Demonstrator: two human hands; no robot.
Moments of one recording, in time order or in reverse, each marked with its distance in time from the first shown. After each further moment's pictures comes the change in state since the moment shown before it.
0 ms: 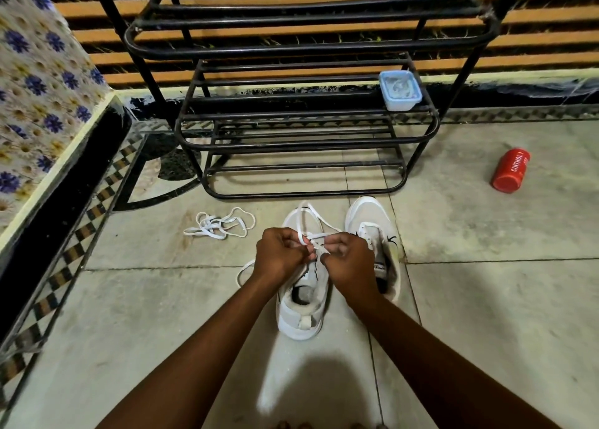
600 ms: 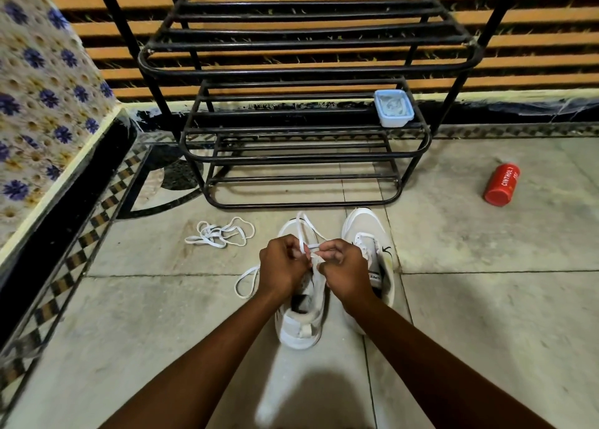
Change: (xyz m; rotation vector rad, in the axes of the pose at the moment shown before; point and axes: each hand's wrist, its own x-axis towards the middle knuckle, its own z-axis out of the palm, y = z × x) left_hand -0.007 -0.003 0.011 0.160 0.112 0.162; right_hand 0.006 0.001 0.000 0.091 -0.083 0.054
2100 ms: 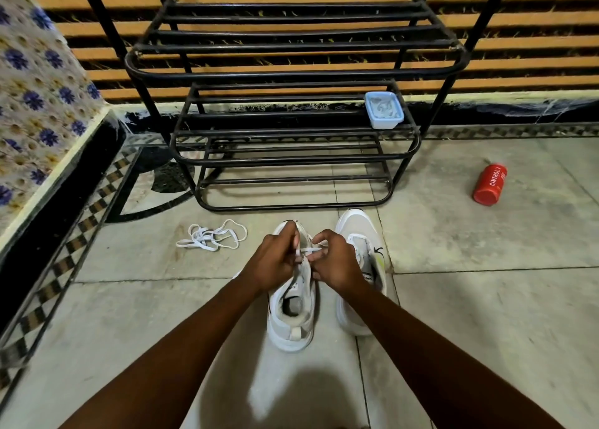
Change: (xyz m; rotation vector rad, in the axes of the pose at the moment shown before) left_hand 0.040 -0.017 -0.016 0.308 -0.317 0.559; right_hand 0.027 0.001 0.001 -0.179 -0.115 0.033
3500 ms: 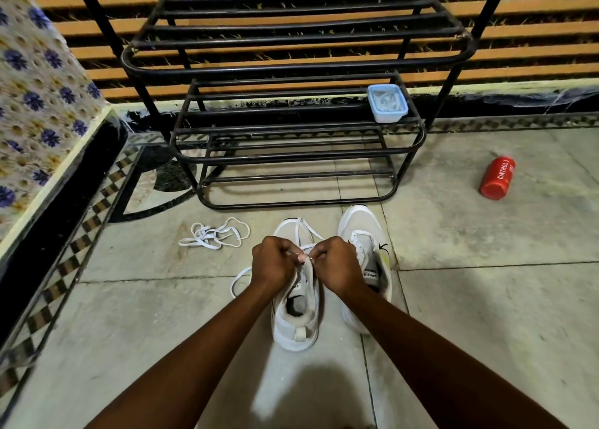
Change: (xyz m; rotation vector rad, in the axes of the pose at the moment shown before) left_hand -0.007 0.015 0.017 -0.210 0.220 -0.594; right_hand -0.006 -0.005 0.006 -0.308 0.059 -0.119
